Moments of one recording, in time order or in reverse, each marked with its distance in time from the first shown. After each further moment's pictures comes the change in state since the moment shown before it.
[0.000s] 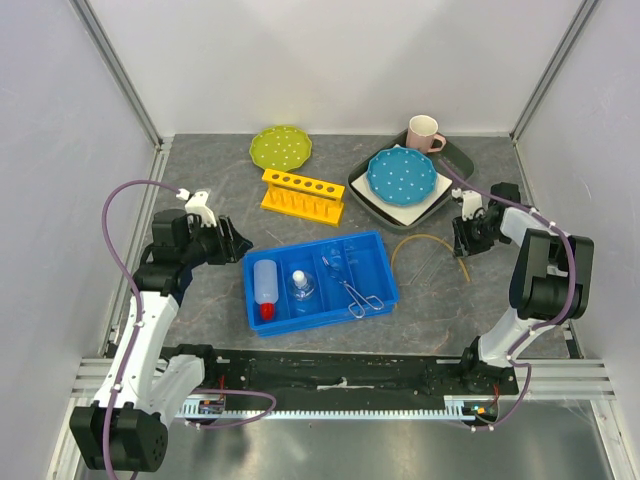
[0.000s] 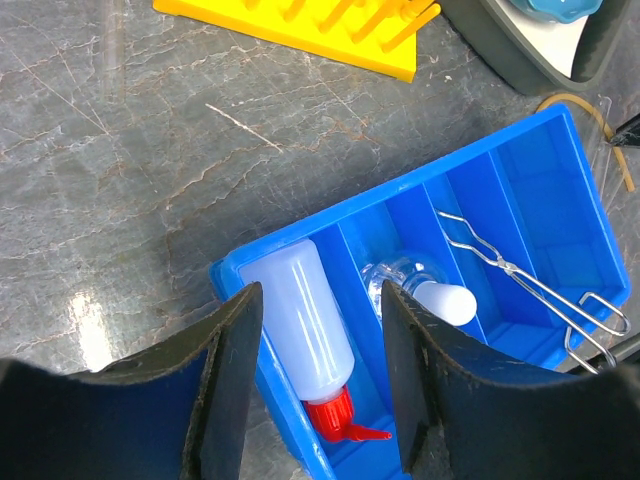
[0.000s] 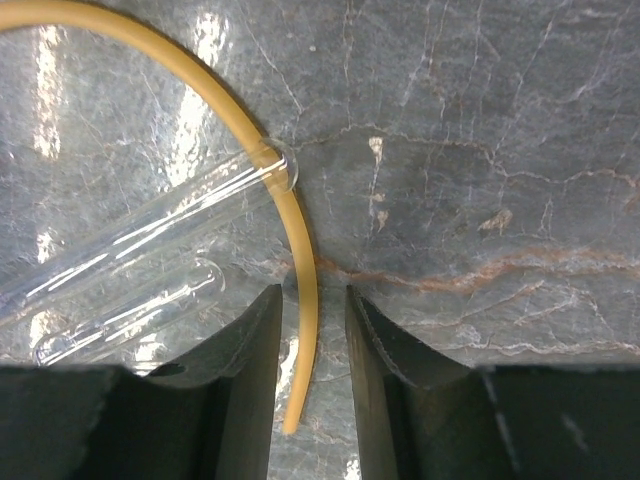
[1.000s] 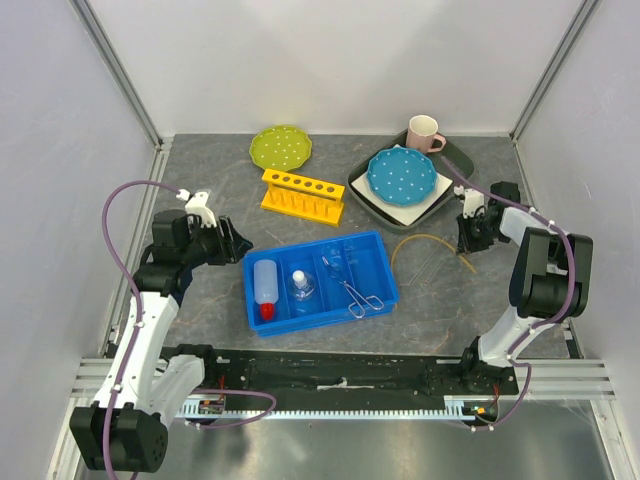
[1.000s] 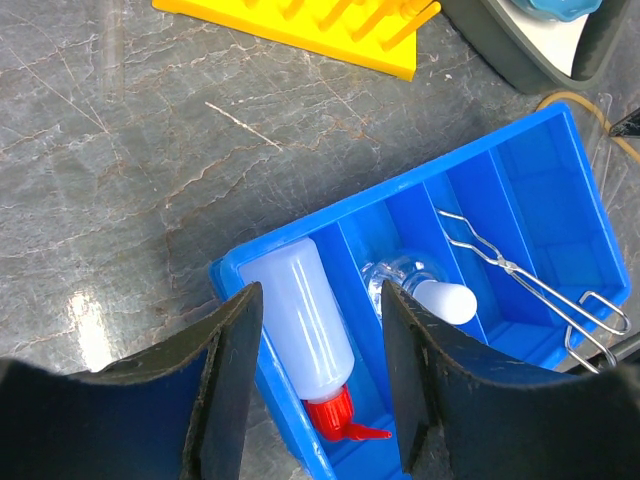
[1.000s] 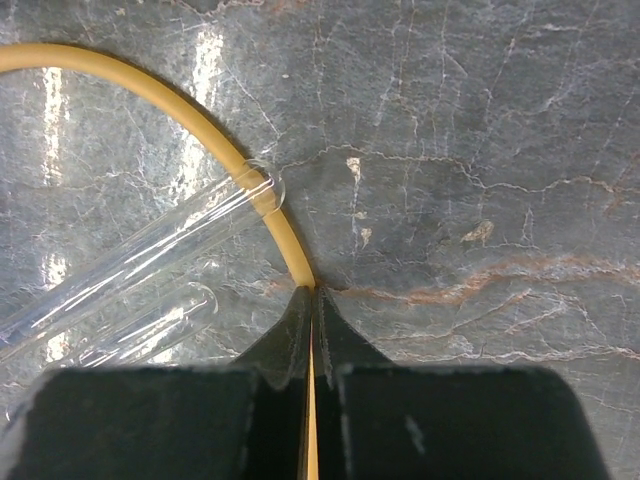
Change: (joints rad) left arm 0.000 -0.002 -0.003 -0.001 0.001 0.000; right arm 0.006 0.013 -0.005 0.048 0.015 0.060
